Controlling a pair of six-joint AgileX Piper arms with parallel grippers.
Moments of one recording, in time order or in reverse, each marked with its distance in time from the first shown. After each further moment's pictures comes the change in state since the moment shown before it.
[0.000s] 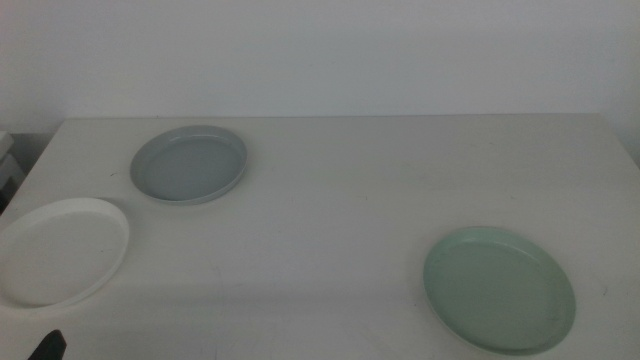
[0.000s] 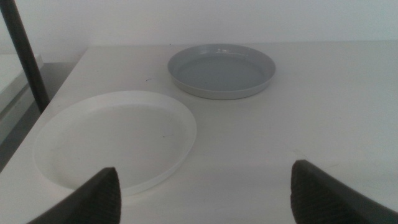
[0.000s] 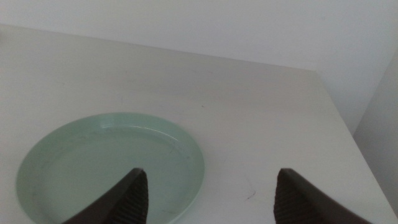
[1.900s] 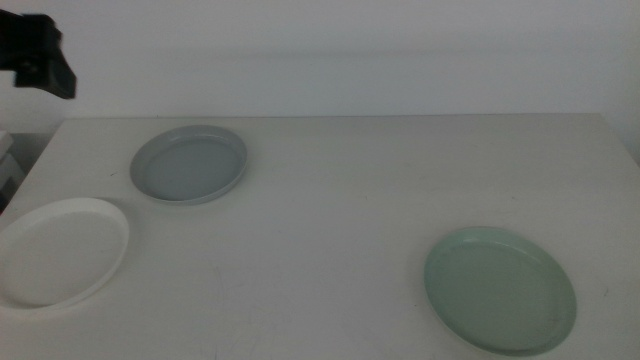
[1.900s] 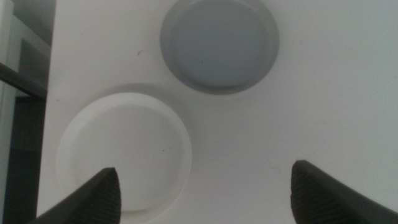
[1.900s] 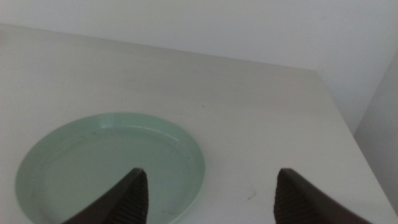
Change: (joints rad) left arm 0.000 1.329 -1.514 0.018 0.897 -0.003; right arm 0.000 0.000 0.000 0.000 0.000 0.000
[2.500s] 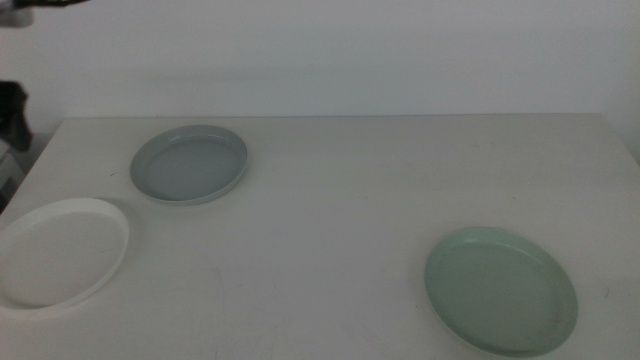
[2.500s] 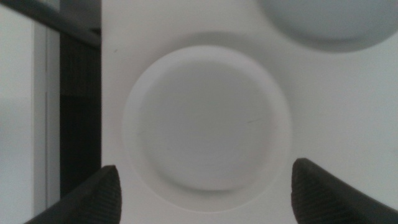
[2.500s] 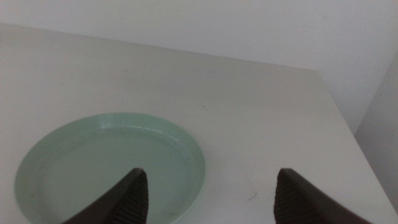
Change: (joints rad) left arm 0.241 0.226 -0.001 -0.008 -0.009 0.211; right arm 0.000 0.000 0.000 0.000 0.000 0.000
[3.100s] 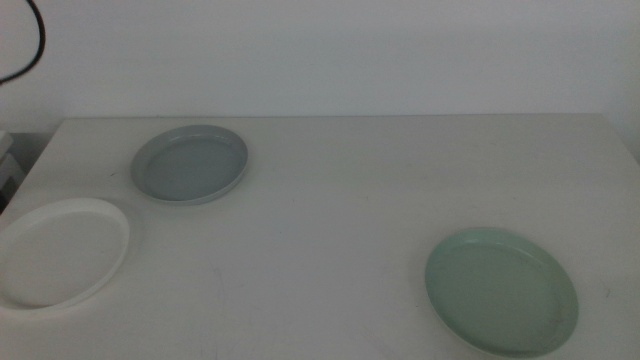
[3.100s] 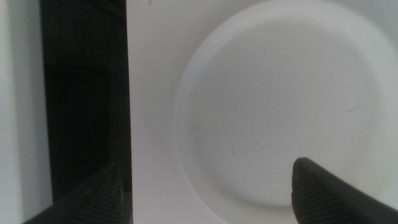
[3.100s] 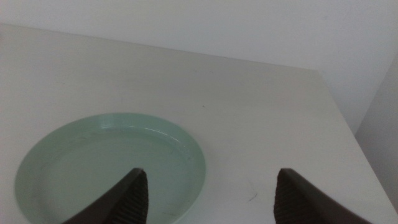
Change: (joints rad) left arm 0.326 0.283 0.000 -0.234 -0.063 0.399; right arm 0.000 0.000 0.000 0.000 0.000 0.000
